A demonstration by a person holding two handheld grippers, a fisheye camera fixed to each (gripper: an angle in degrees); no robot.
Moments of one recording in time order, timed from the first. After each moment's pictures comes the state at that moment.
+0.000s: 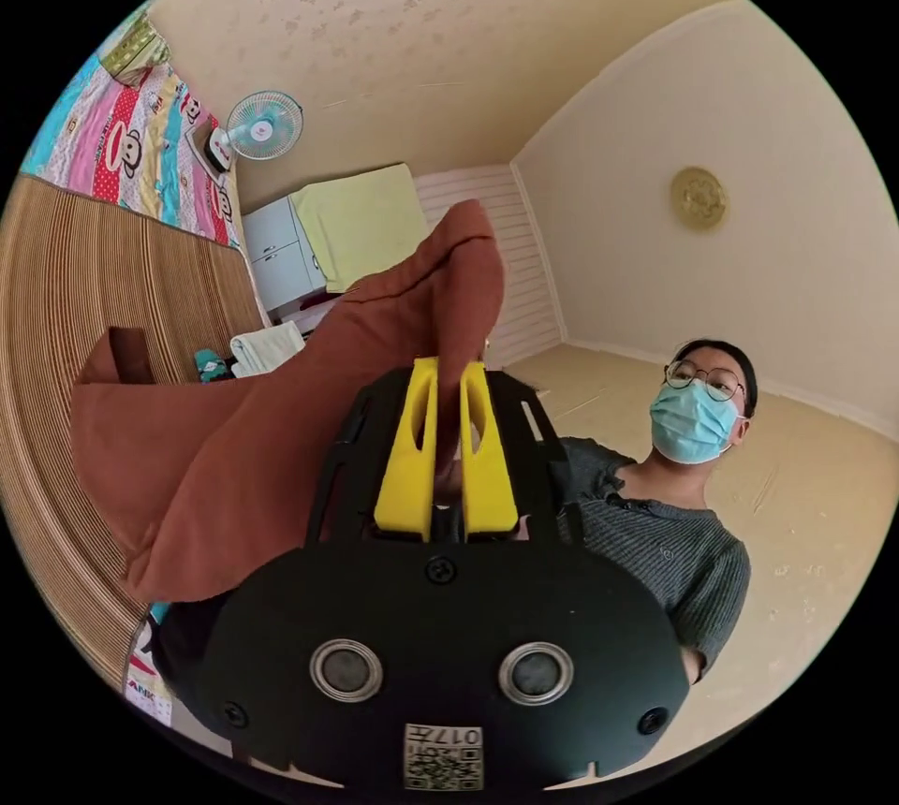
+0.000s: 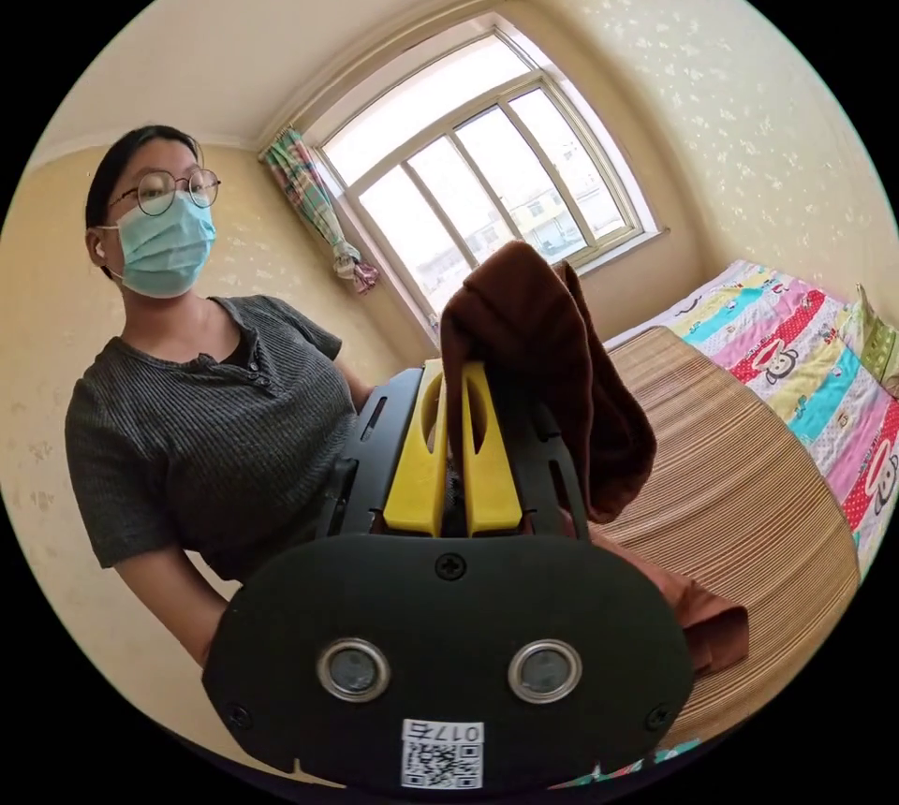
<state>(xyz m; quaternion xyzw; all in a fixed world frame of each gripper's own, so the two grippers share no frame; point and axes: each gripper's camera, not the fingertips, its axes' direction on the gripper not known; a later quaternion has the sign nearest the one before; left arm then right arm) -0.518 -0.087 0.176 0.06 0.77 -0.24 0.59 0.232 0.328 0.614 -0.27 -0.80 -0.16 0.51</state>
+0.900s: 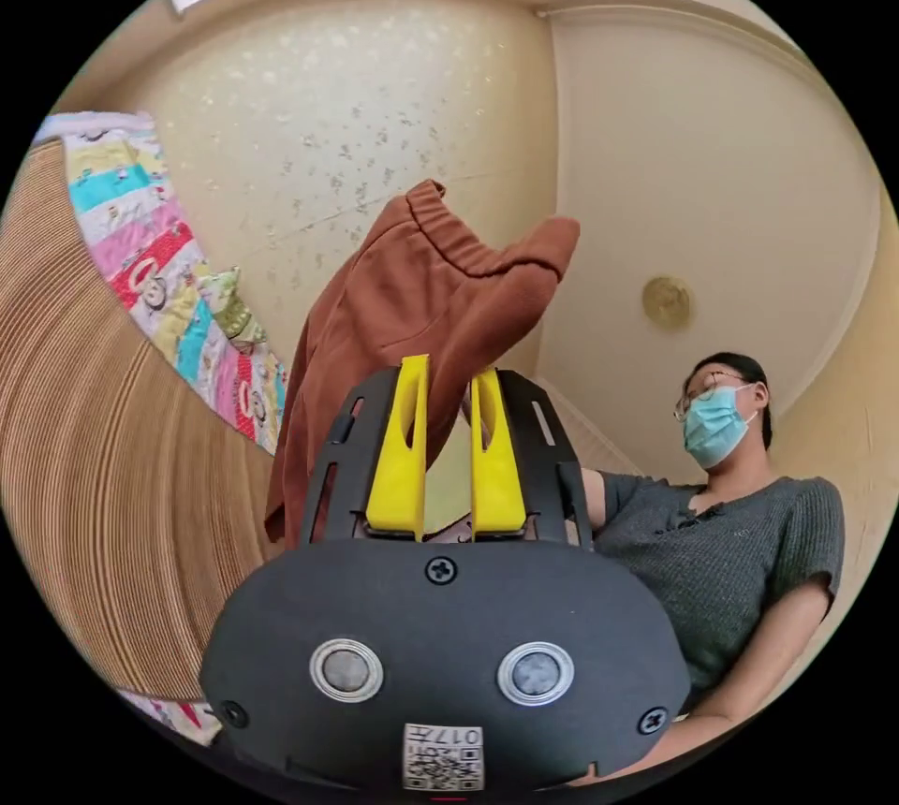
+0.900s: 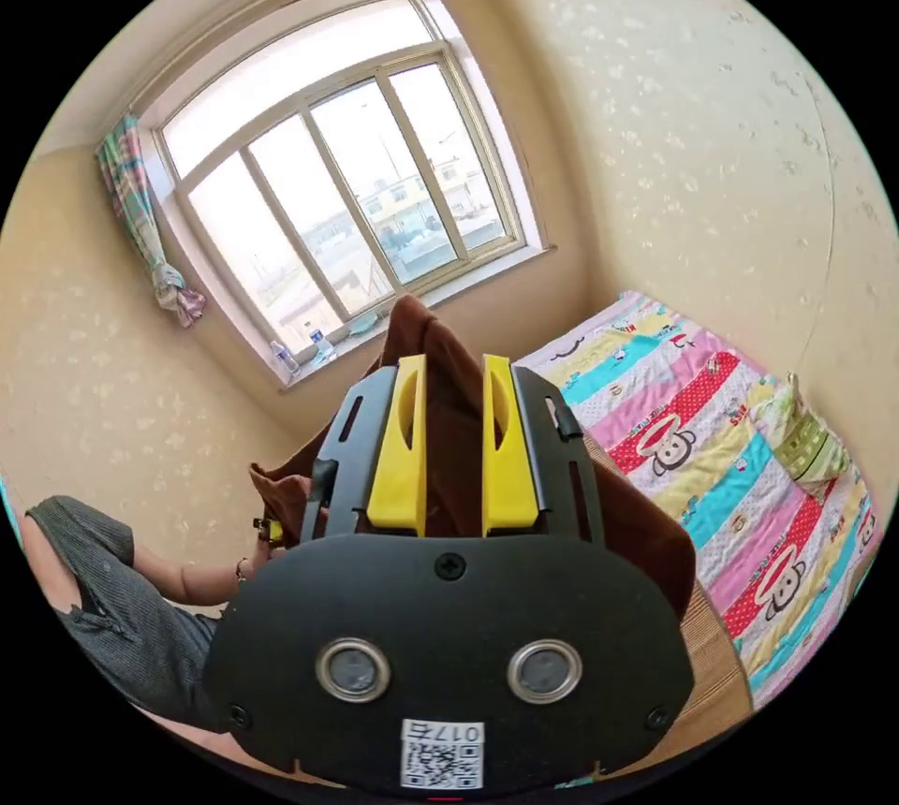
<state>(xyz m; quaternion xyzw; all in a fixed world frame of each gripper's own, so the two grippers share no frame) -0.695 0.199 0.181 0.27 0.45 -0.53 0.66 -0.111 0.016 0.843 -0.30 -0.68 -0.22 0.63</state>
